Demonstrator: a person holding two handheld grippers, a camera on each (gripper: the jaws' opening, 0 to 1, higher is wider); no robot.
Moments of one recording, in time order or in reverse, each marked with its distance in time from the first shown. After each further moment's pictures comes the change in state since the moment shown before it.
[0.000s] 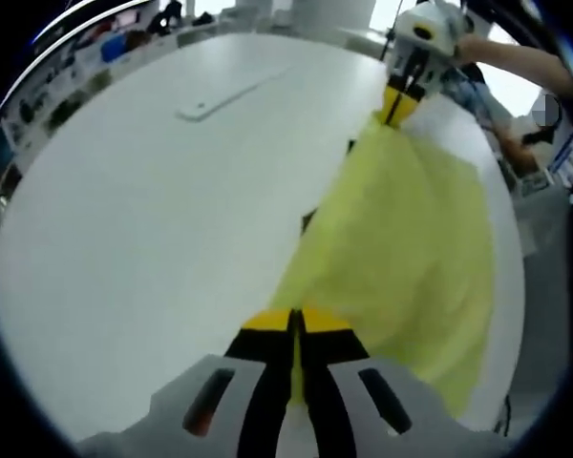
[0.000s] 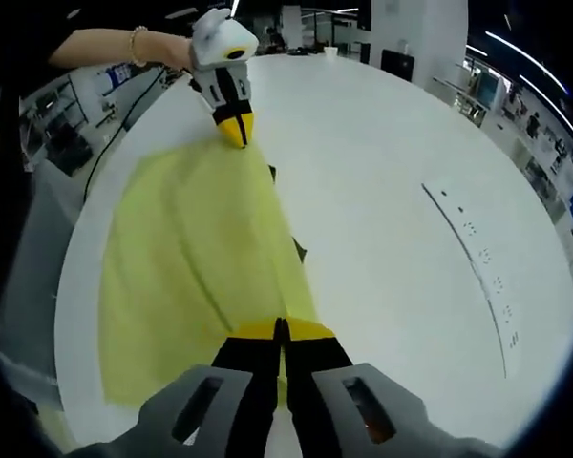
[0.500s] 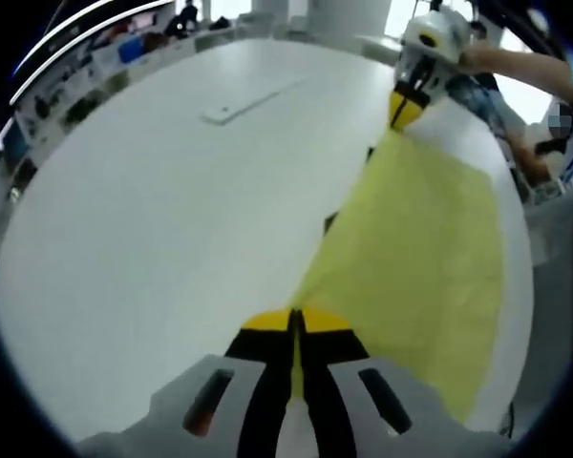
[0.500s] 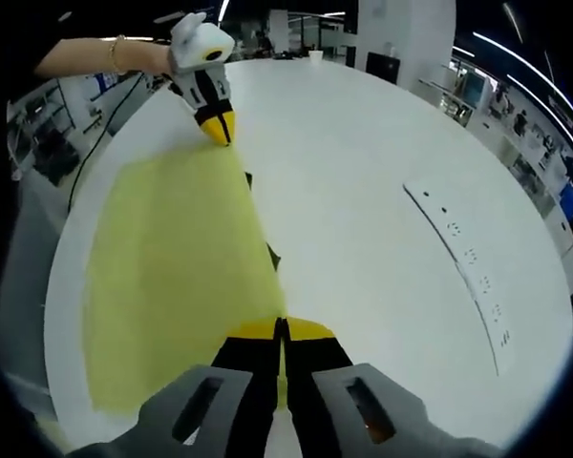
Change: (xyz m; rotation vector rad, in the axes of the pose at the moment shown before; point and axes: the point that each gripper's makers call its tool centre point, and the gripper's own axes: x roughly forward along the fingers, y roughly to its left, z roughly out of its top) left arm 0.000 0.015 -0.003 -0.039 -0.015 0.057; right arm 0.012 -0.020 -0.002 0.032 0.004 -0.058
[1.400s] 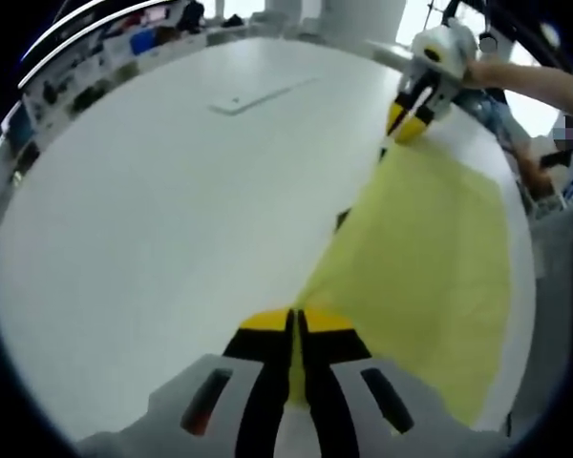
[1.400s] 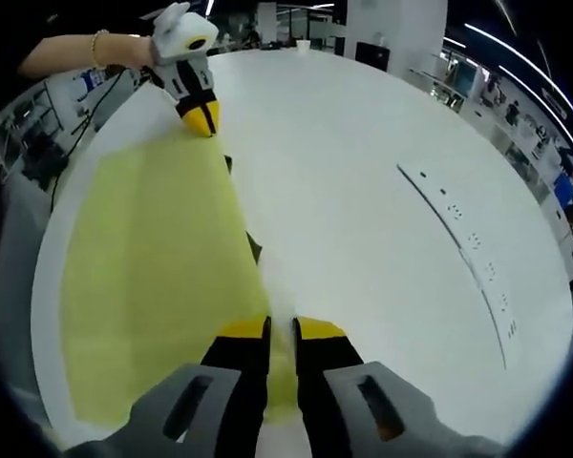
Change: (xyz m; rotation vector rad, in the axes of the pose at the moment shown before) left arm 0.008 0.006 -0.006 -0.062 -0.014 0.003; right arm 0.016 -0.010 -0.011 0.035 0.034 -0.036
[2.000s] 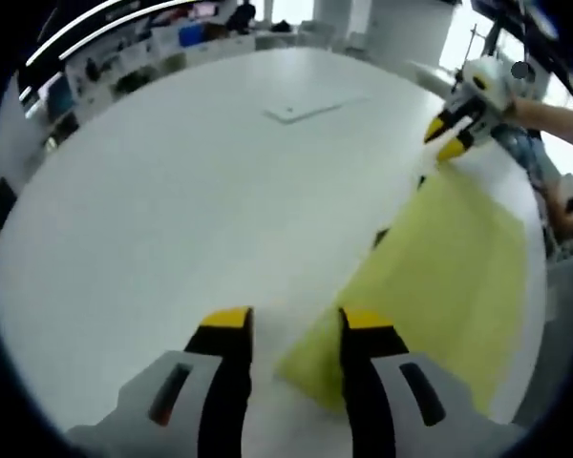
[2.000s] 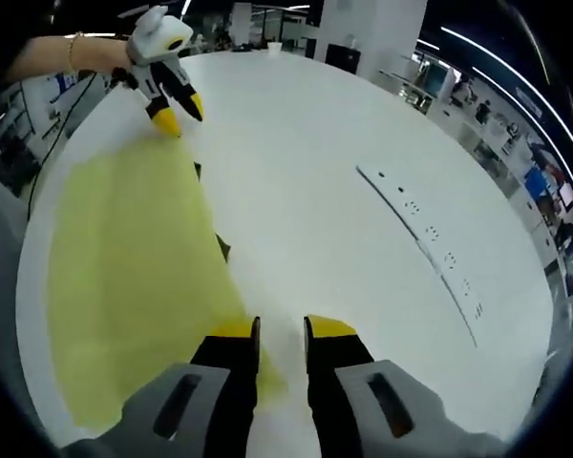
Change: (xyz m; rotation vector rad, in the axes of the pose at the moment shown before) left arm -0.024 0.027 0.005 -0.169 -0.075 0.164; right arm -0.030 -0.017 0.002 0.068 -0.027 -0.185
